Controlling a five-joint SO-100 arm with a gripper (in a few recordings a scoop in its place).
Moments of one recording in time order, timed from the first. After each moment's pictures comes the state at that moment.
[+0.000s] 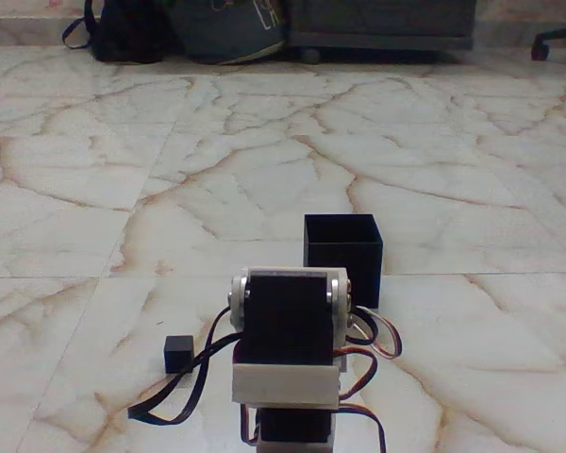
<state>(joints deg) 2.6 138.5 176.7 41.6 -85.7</state>
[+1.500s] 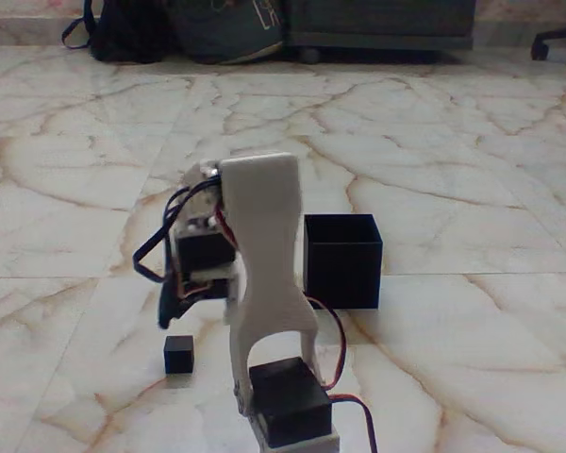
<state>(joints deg) -20.5 70.2 93.2 52.5 -80.9</state>
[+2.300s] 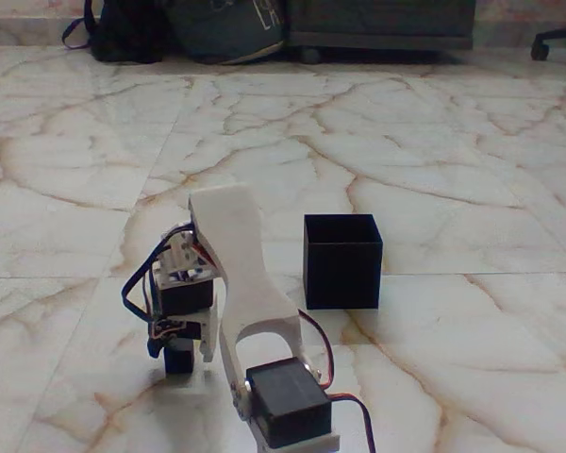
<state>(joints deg) -21.8 37.5 64.6 48.9 -64.8</state>
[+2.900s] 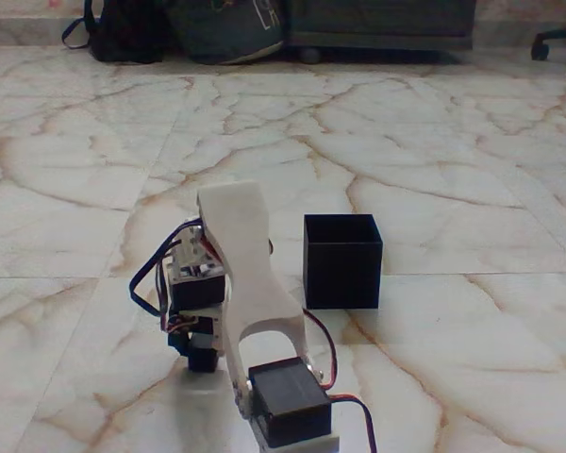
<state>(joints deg) -19.3 40.3 66.2 48.8 -67.7</state>
